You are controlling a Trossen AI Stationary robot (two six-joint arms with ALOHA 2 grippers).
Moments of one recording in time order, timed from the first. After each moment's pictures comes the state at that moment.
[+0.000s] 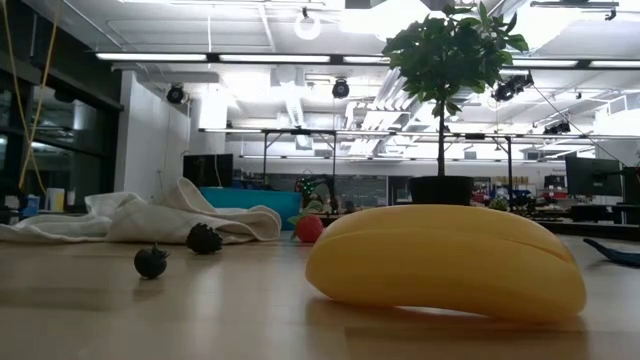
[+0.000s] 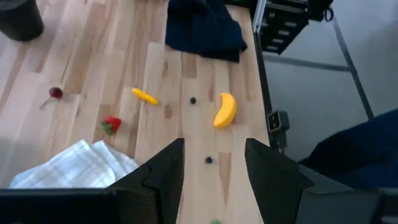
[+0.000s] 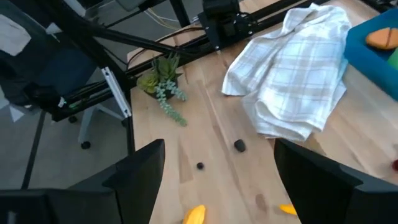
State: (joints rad) left arm -0.33 1.27 1.61 -1.11 -0.17 -0.45; right arm 0.44 1.54 1.69 -0.79 0.36 0.66
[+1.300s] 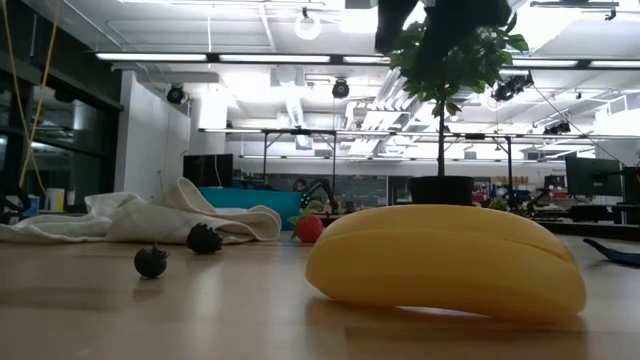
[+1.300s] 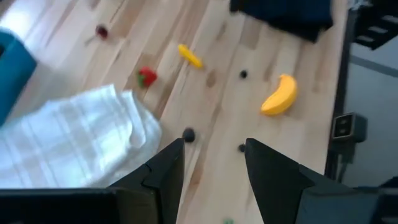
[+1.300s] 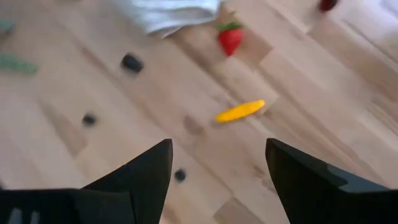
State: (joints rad) left arm -0.53 1.42 1.49 -1.17 -0.49 -0.88; right arm 0.40 1.84 1.69 -1.13 0.37 1.19
